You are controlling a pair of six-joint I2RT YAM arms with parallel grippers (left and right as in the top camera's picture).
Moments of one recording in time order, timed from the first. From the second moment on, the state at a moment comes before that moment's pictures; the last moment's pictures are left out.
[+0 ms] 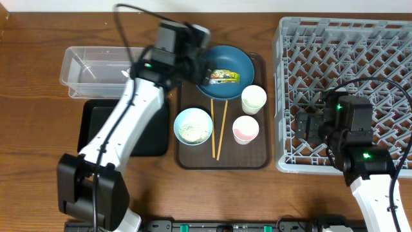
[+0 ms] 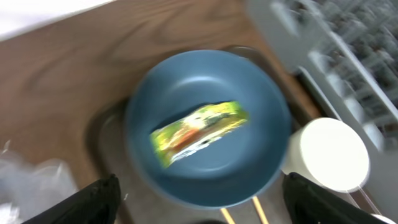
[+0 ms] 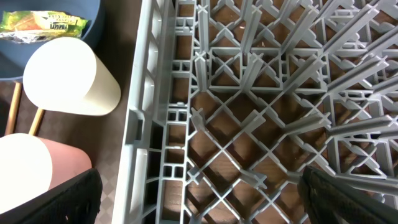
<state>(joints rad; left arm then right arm) -0.36 1.72 1.44 -0.52 0.23 0.08 0.05 1.03 0.80 -0.64 -0.03 0.09</state>
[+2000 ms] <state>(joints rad) -0.46 2.14 1.44 -0.21 0.12 -1.24 0.05 1.03 0.80 -0.65 -0.03 0.09</state>
